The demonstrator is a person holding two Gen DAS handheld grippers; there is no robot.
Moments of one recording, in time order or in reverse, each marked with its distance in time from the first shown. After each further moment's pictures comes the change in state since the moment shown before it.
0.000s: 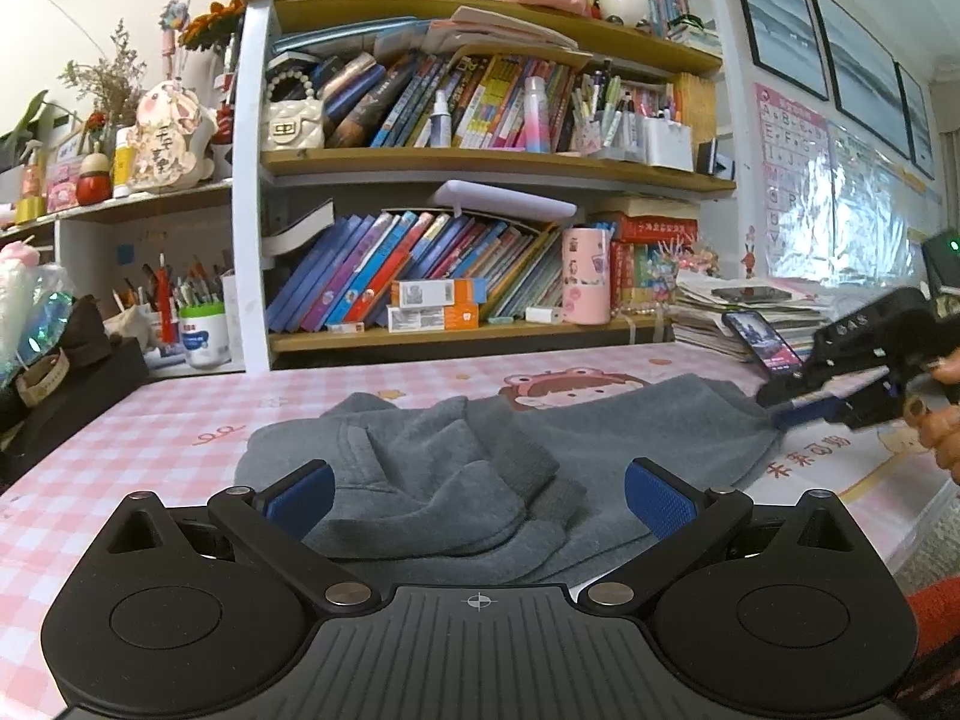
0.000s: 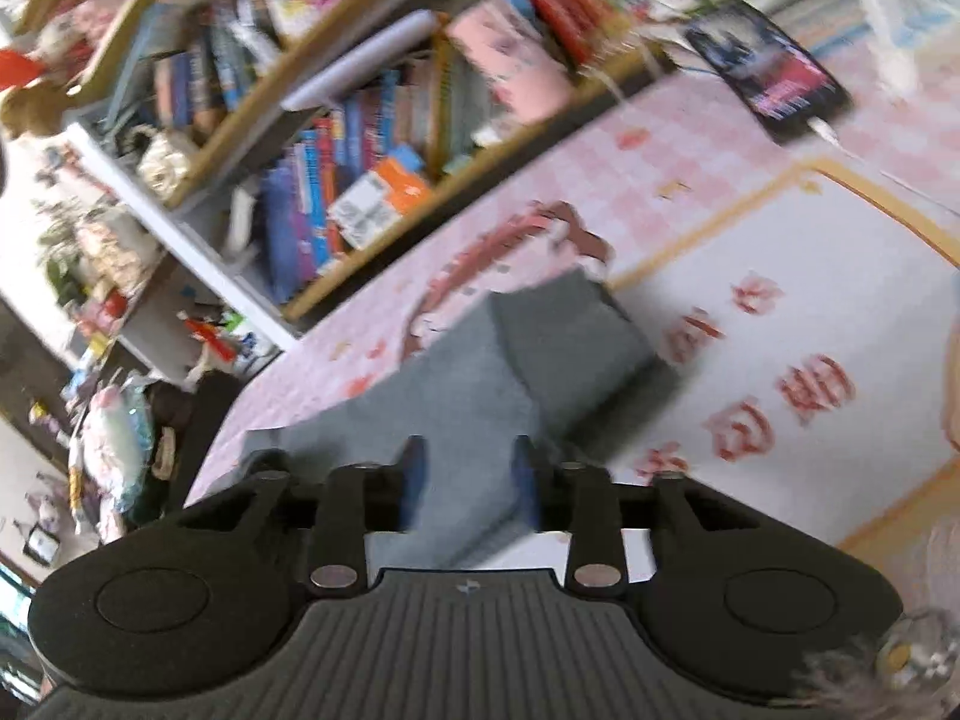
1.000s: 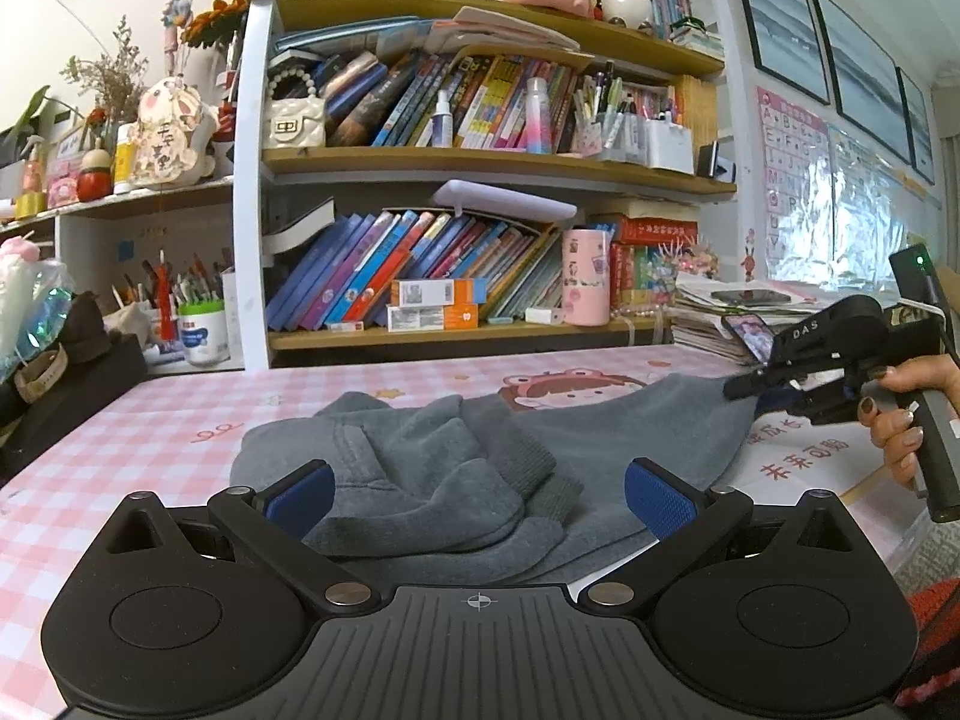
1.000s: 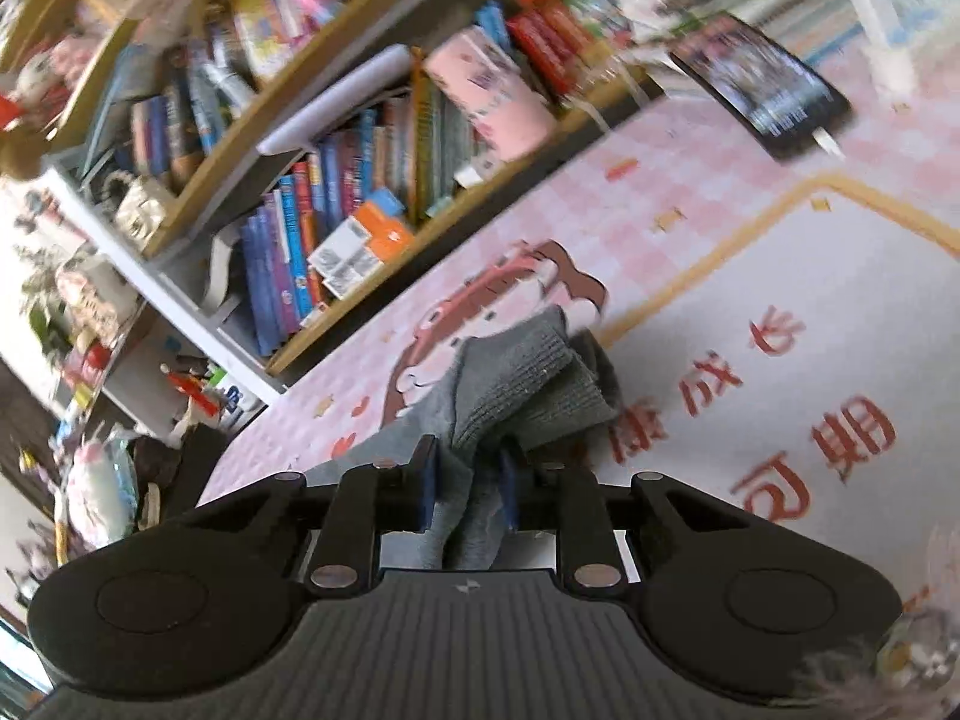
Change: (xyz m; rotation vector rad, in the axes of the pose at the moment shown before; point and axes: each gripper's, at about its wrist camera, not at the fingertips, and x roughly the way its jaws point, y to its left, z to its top) left arm 0.000 -0.001 -0.002 0.000 0.001 -0.006; right arm 0.030 -0.004 0.007 0.049 -0.093 -0.006
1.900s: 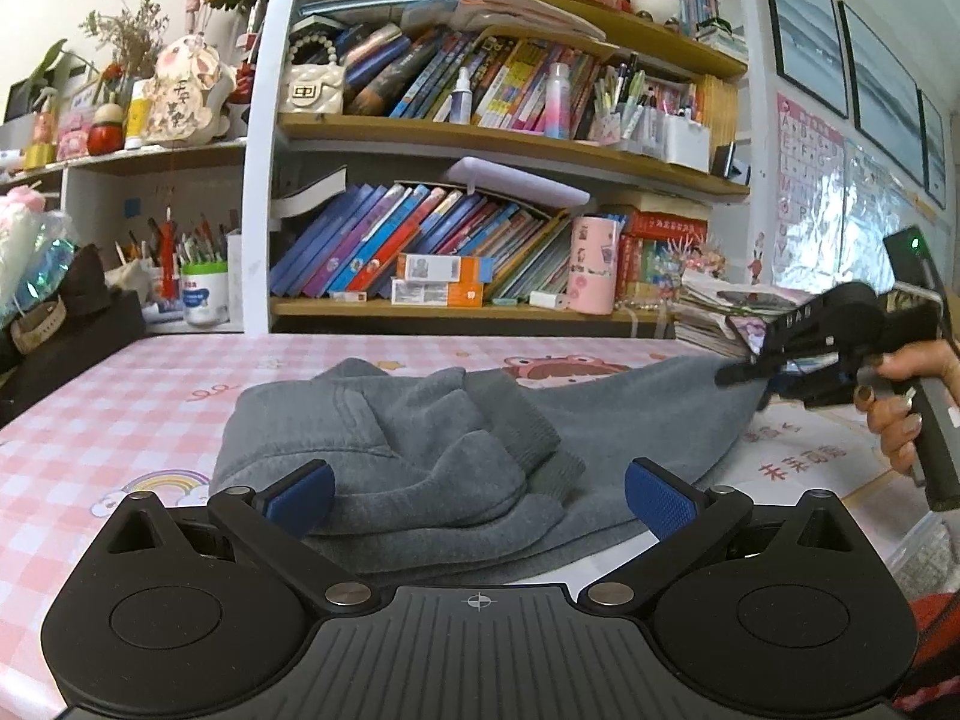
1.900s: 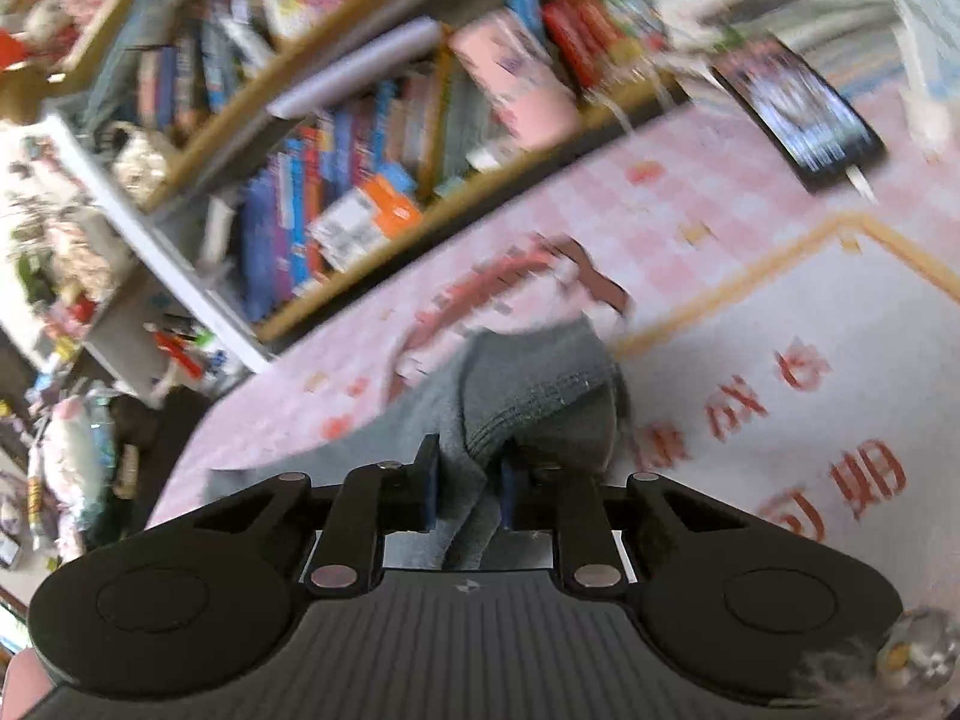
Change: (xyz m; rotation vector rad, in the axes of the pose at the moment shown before) left arm 0.002 0.013 -0.006 -0.093 0.031 -0.015; right arm 0.002 0.039 0.007 -0.136 0.023 -0.027
